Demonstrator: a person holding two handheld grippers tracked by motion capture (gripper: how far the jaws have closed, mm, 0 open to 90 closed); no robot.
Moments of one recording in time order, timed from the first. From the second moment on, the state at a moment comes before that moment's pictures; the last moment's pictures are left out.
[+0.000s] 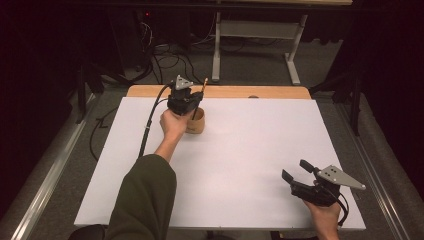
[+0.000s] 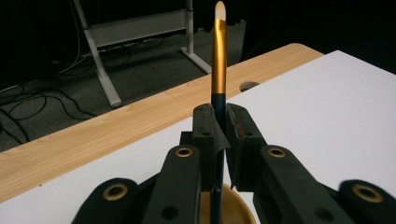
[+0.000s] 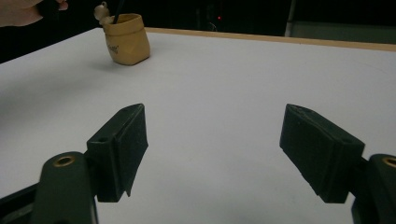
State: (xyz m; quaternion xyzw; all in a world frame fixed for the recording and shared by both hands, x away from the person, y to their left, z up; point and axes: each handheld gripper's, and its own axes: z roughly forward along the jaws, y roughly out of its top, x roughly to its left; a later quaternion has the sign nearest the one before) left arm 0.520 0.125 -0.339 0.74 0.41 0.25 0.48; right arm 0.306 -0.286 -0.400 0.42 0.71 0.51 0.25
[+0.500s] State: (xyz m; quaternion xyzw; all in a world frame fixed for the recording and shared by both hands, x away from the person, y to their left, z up) left arm 0.517 0.128 -0.348 0.75 0.42 0.24 0.46; right arm 0.307 -0.285 -0.400 0.42 0.71 0.51 0.25
